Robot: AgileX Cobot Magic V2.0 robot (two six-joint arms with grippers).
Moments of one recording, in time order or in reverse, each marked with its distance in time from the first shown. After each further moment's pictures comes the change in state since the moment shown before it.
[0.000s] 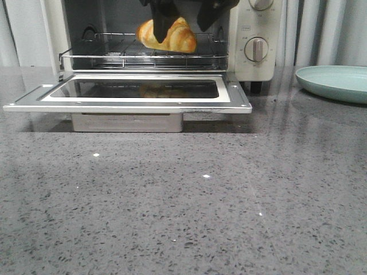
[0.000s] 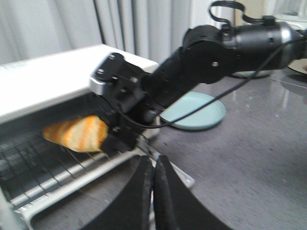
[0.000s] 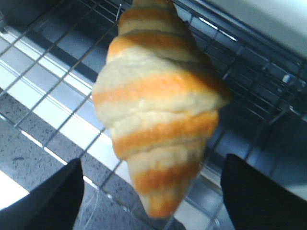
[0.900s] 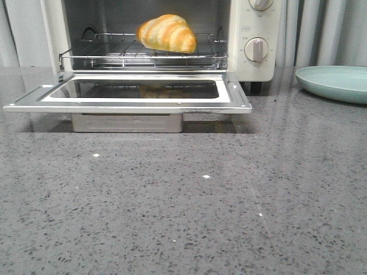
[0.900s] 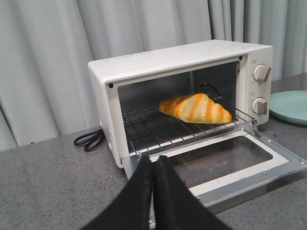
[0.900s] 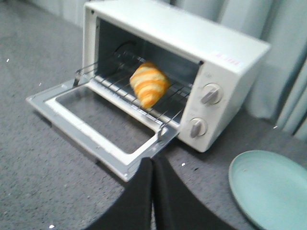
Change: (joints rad) left arm 0.209 -0.371 0.348 0.280 -0.154 -0.184; right arm 0.126 -1.426 0.901 -0.115 -0.040 0.001
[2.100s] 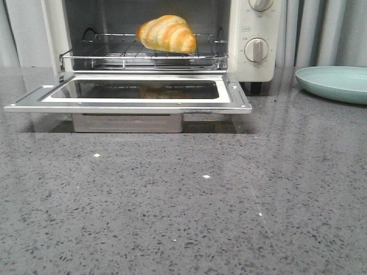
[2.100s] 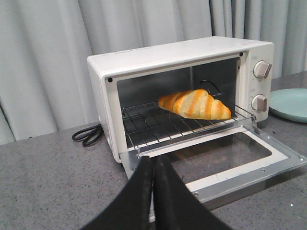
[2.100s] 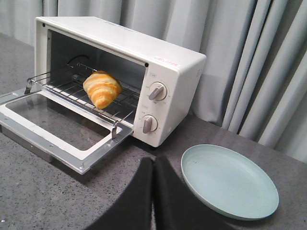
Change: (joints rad) left arm 0.000 -0.006 0.035 -0.009 -0.013 -0.002; right arm 0.000 -0.205 0.117 -0.196 0.041 0.117
